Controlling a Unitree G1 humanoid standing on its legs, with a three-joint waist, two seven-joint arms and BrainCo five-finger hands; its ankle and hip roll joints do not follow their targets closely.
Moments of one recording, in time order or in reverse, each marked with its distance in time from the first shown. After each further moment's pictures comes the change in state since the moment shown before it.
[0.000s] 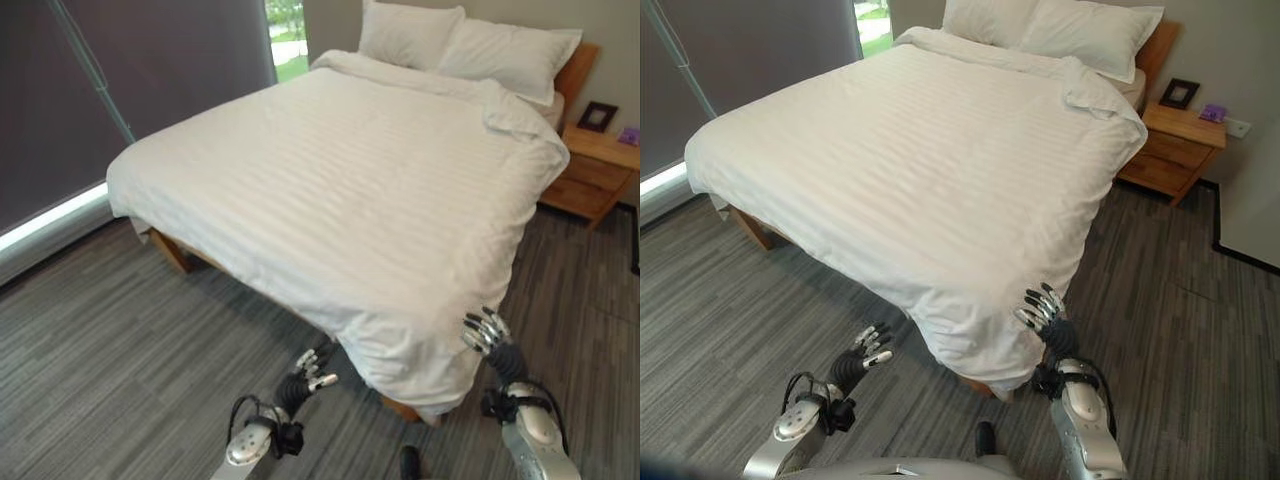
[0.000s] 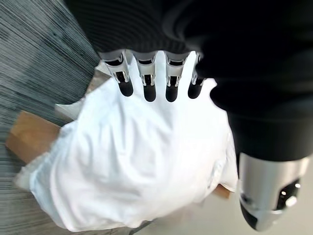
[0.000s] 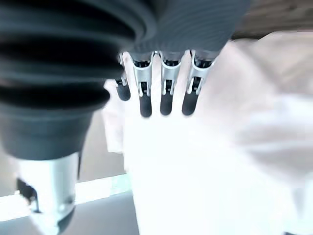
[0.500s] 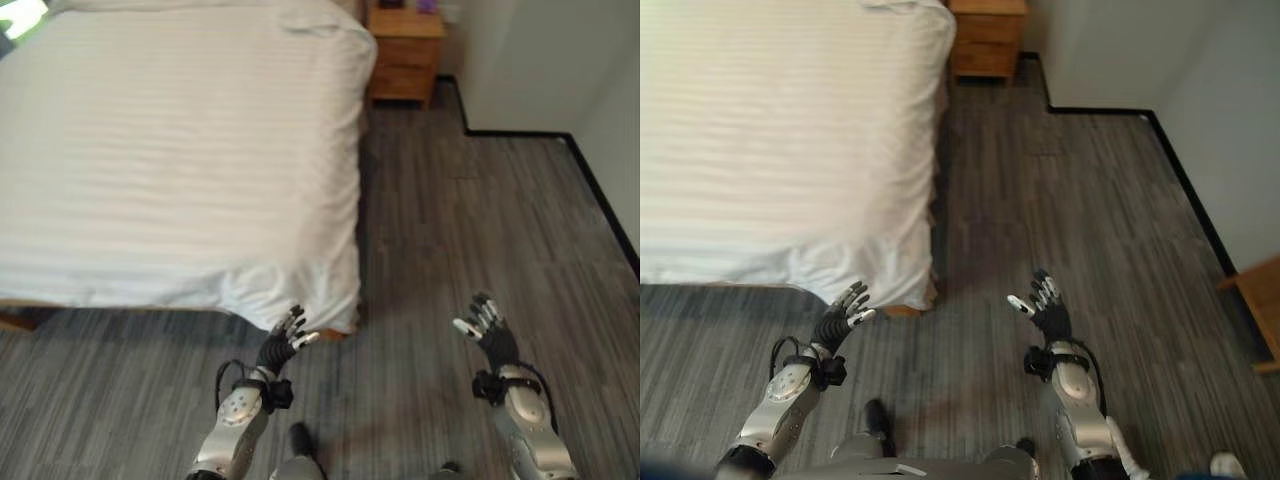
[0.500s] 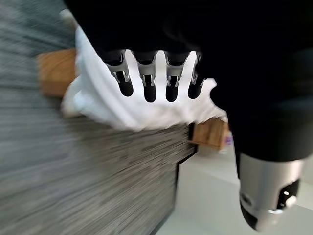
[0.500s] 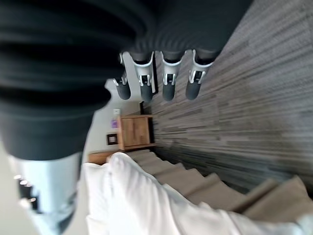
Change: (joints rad) left arm -0.066 -0.062 0.139 0.063 0.002 -0.026 0.072; right arm -0.166 -0.033 0.080 0.009 -0.037 0.015 -0.053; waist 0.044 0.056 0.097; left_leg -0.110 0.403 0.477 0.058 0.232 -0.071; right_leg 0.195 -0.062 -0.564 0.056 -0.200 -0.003
